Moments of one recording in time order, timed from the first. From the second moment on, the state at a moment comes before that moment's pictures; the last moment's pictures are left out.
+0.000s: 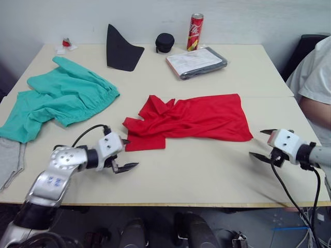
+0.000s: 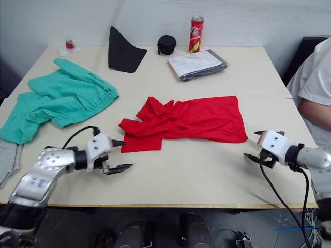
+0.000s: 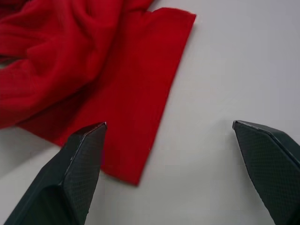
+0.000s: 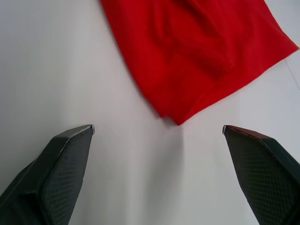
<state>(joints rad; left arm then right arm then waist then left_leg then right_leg) -0.33 0.73 -0.14 -0.12 -0.13 0.39 -0.87 -0.38 -0.93 -0.06 0.49 -0.01 -0.22 0.97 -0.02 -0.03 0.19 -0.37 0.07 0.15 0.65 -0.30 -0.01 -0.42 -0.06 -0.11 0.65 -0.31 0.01</state>
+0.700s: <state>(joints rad) -0.46 0.65 -0.21 0.09 -0.07 0.31 -0.89 -0.51 -0.85 0.04 0.62 -0.03 -0.26 0.99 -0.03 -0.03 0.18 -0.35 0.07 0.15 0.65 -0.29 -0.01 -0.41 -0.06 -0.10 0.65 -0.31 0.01</state>
